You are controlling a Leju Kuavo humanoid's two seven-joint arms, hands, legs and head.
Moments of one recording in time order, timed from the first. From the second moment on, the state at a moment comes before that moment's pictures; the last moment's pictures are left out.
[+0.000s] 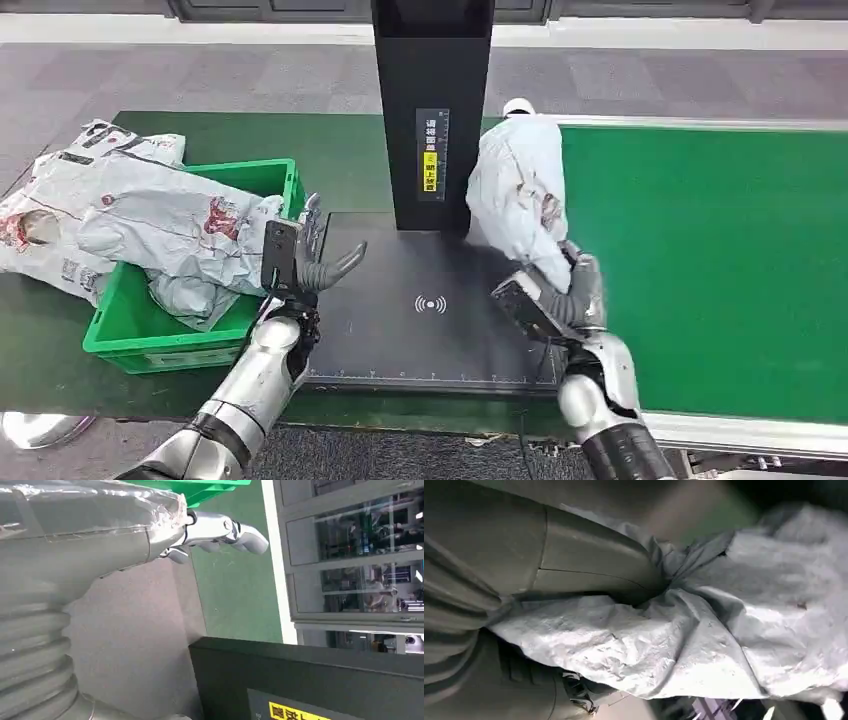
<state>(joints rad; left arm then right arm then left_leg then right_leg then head) -0.50 -0.13 -0.18 -0.82 -0.05 0.23 -0.51 -0.27 0.06 0.32 -1.12 0.89 -0.39 -0.13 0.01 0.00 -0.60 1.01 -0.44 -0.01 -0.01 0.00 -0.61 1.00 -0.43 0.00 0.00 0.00</state>
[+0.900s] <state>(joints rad) -0.50 -0.11 -0.17 -0.89 -0.04 0.23 -0.49 -0.19 -0.03 0.60 -1.16 0.82 -0.06 -0.06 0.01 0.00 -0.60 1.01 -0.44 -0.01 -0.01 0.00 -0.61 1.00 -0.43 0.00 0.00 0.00</state>
